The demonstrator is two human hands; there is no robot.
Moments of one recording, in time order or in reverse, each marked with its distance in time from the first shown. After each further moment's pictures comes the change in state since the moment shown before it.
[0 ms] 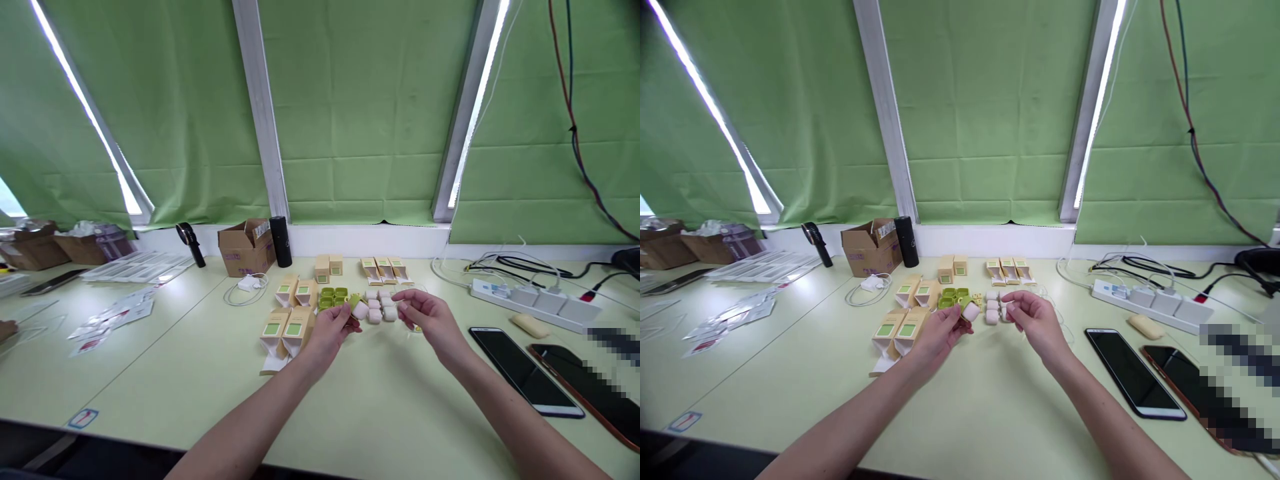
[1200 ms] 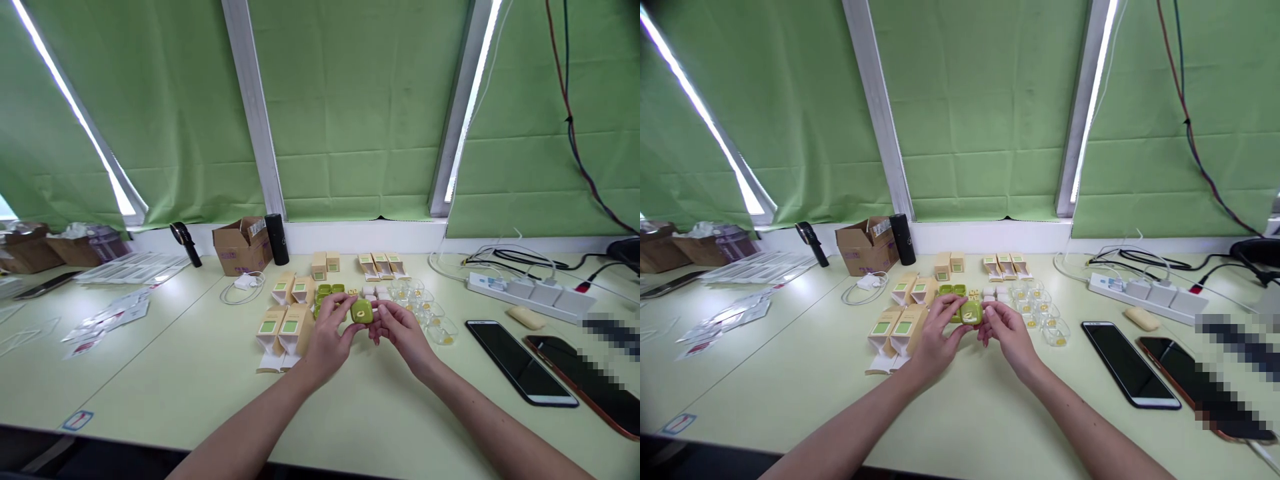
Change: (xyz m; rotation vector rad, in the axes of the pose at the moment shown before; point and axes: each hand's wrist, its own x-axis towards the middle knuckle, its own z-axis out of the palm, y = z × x) left_hand -0.017 -0.006 -0.007 1.060 -0.030 0.935; right_hand -0.015 0.034 0.038 0.276 -0.127 0.095
